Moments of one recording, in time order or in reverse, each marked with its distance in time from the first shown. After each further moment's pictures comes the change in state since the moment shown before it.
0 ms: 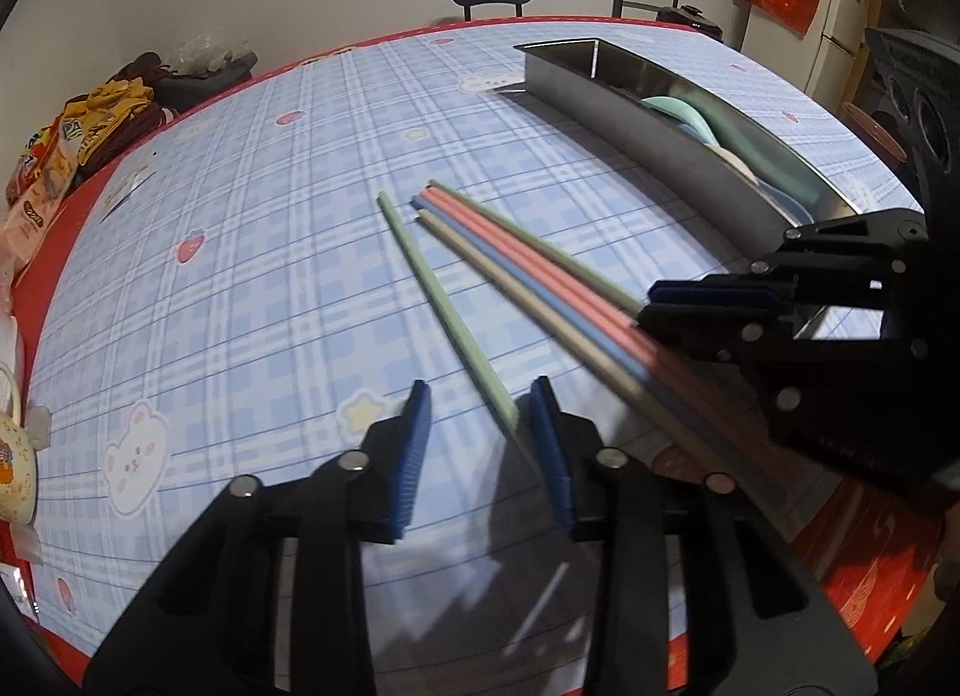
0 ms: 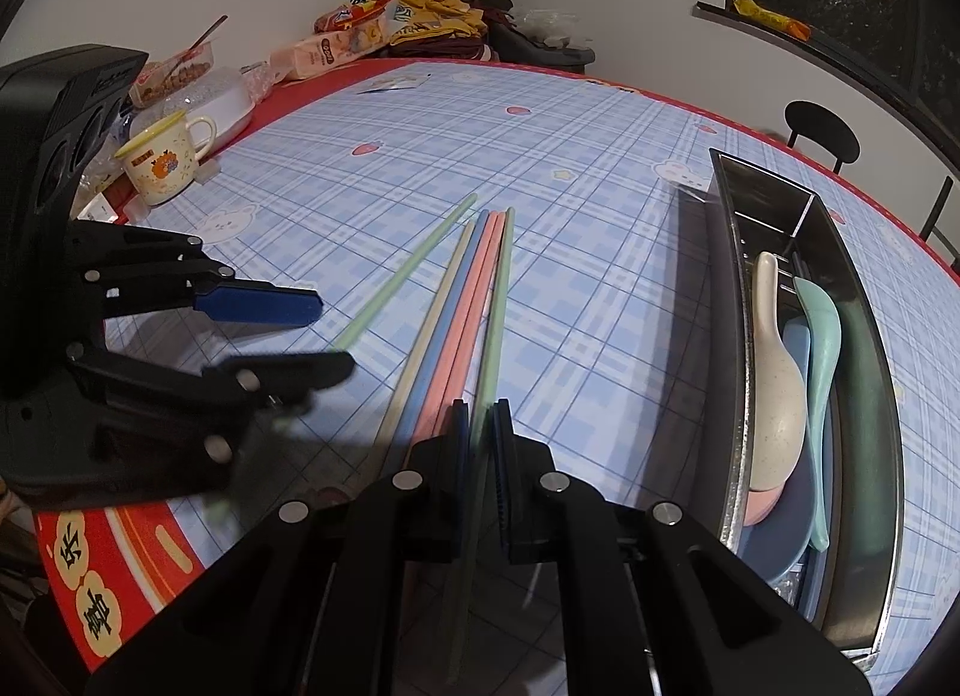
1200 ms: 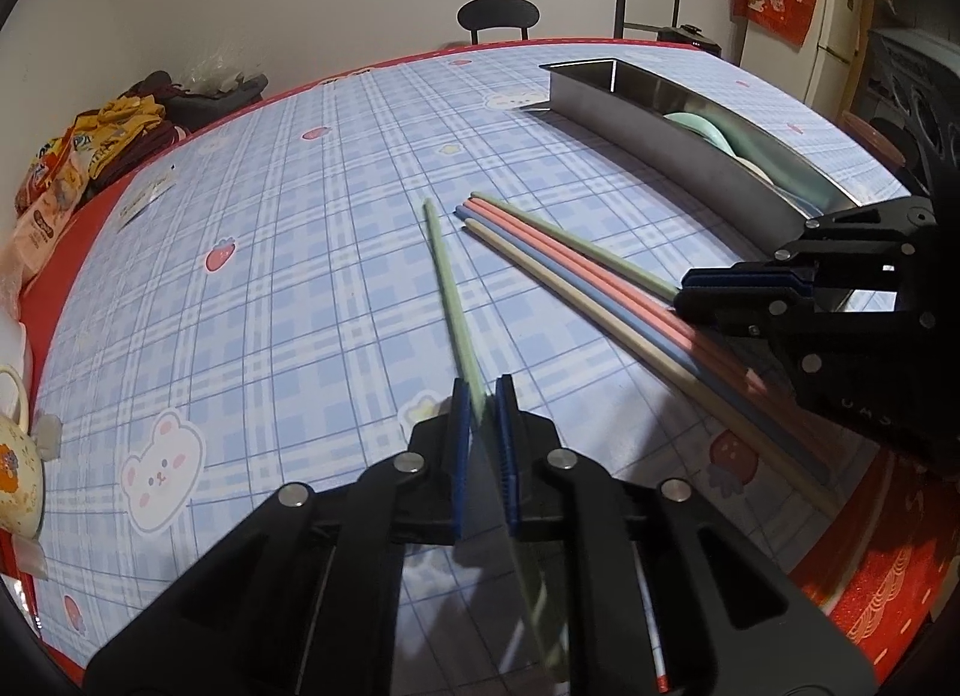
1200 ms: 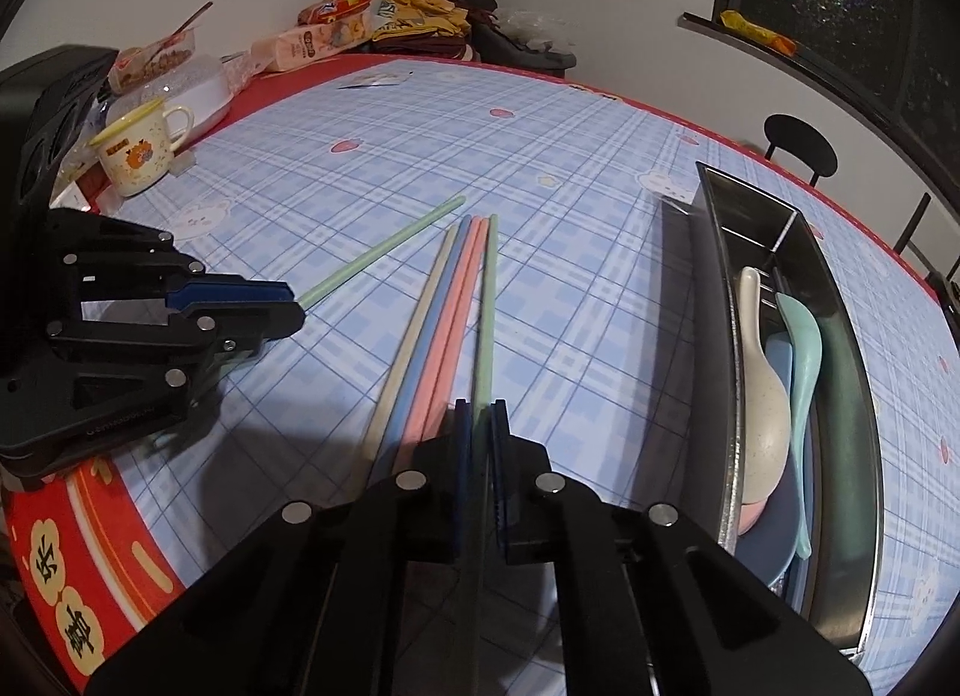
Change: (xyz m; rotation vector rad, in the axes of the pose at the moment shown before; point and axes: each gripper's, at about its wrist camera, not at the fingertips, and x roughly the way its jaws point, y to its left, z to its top) left arm -0.002 0.020 -0.011 0.004 -0.074 0.003; right arm 0.006 0.009 0.005 -0.015 -0.001 -0.092
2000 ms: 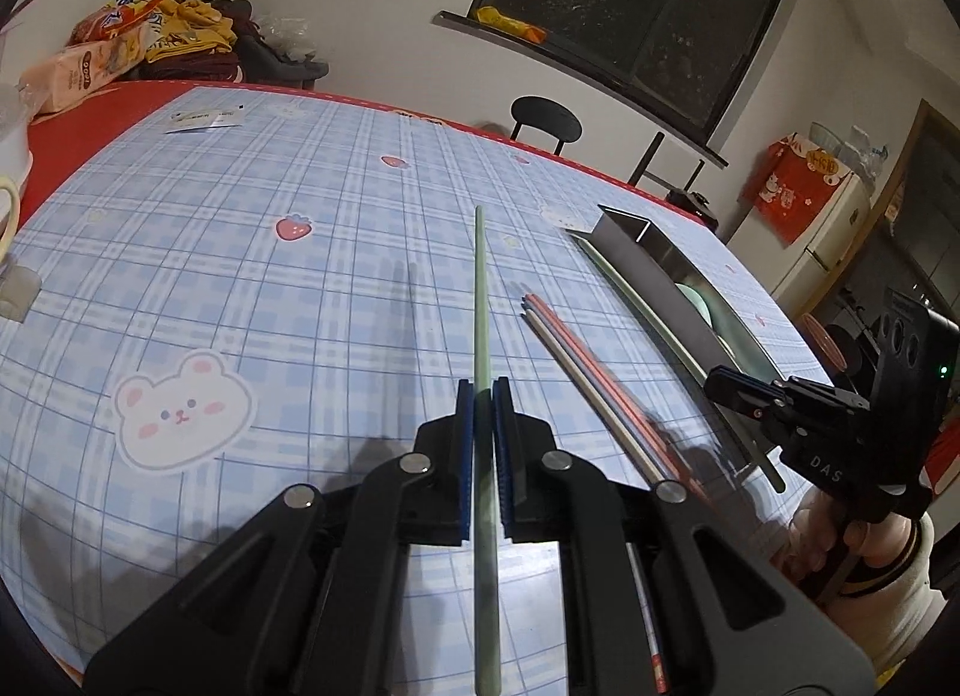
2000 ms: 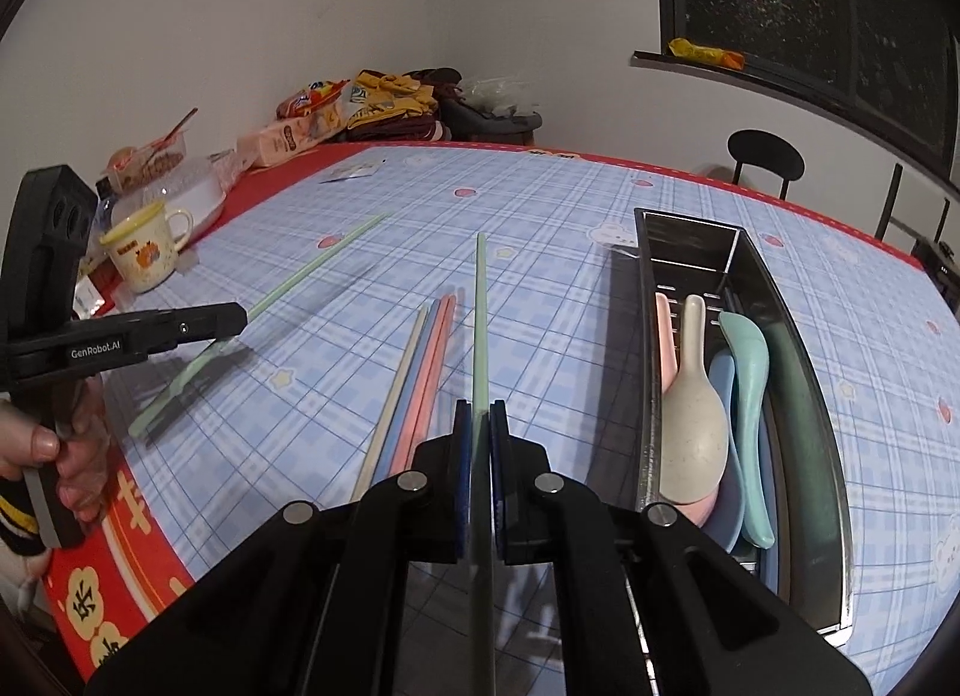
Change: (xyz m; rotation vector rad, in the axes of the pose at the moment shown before) left arm -0.034 0.074 -0.021 -0.400 -0.212 -0.201; right arm -0.036 -0.027 -0.005 0.129 -0.183 0.026
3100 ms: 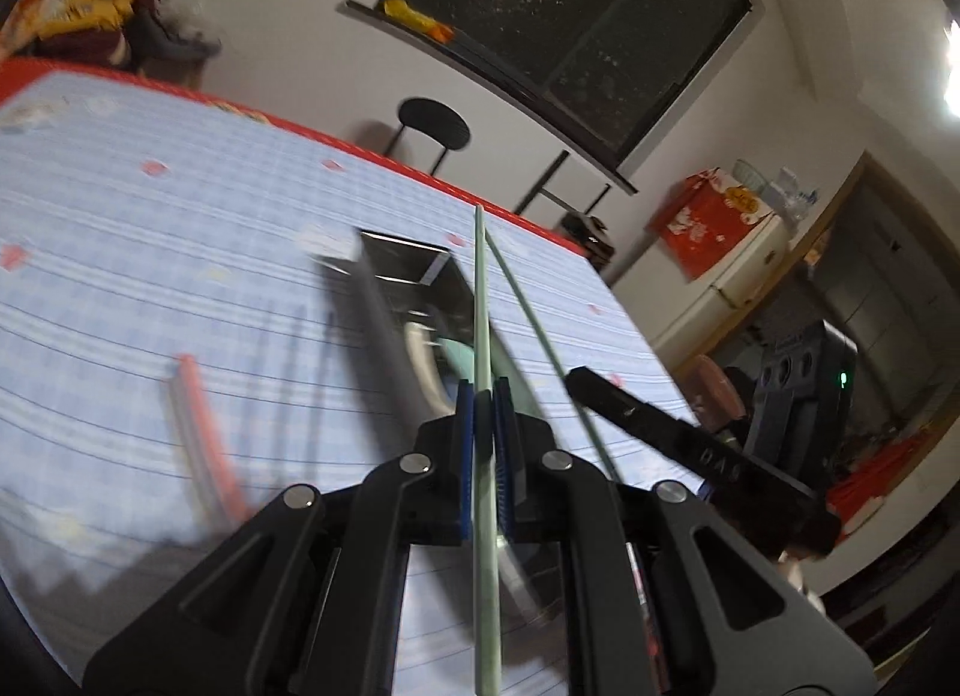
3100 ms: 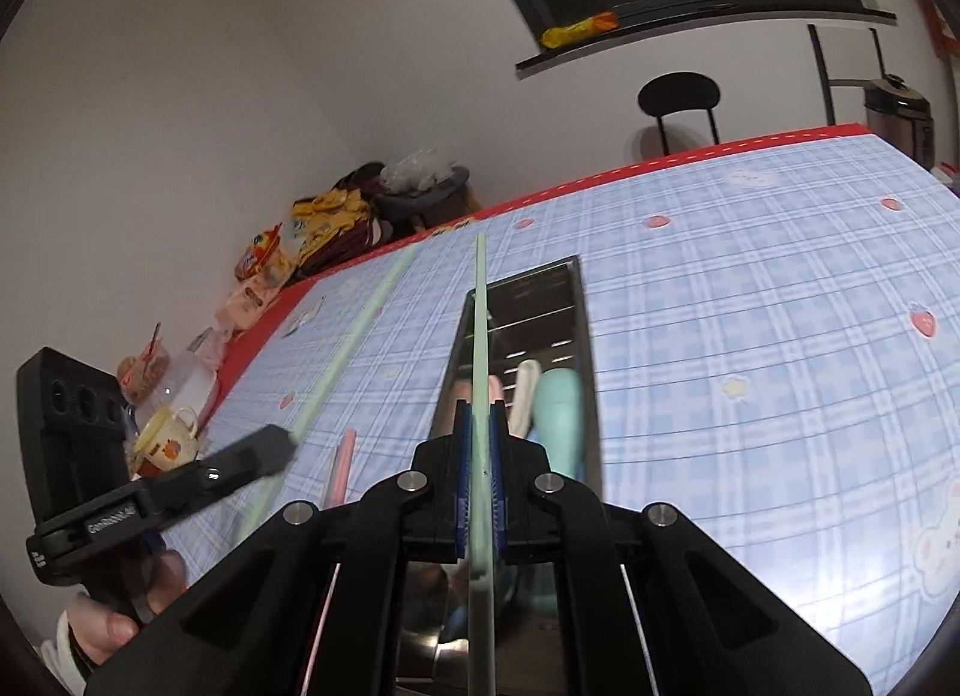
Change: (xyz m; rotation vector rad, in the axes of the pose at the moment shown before) left arm 0.072 -0.155 0.042 -0.097 -0.010 -0.267; right arm -0.041 -0.145 0.013 0.417 -0.126 0.105
